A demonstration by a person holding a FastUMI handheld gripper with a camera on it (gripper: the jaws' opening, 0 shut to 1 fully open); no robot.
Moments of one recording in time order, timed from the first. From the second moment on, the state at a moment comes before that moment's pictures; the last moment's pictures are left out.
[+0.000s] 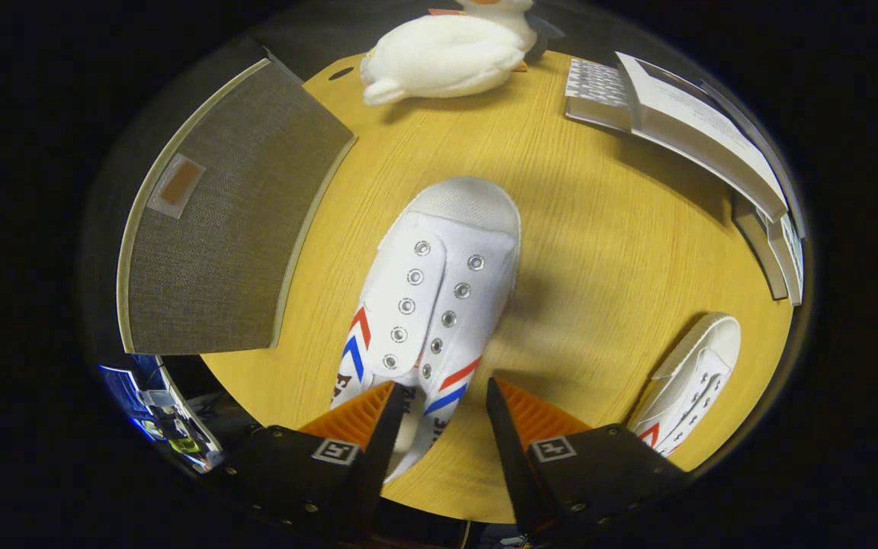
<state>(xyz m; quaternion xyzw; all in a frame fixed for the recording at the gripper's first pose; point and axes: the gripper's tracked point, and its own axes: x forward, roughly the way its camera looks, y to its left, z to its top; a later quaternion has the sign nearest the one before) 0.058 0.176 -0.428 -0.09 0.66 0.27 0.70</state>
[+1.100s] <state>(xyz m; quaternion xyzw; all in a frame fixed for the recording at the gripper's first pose) 0.074 0.179 -0.301 -0.04 0.64 0.28 0.72</state>
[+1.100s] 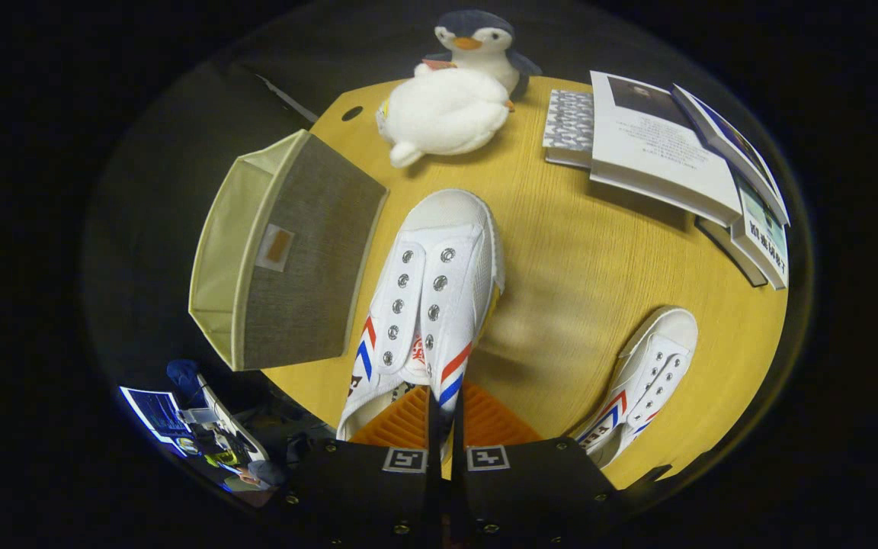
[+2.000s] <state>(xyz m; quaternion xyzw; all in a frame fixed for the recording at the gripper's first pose) 0.083 0.359 -0.177 -0.07 0.57 0.41 0.71</state>
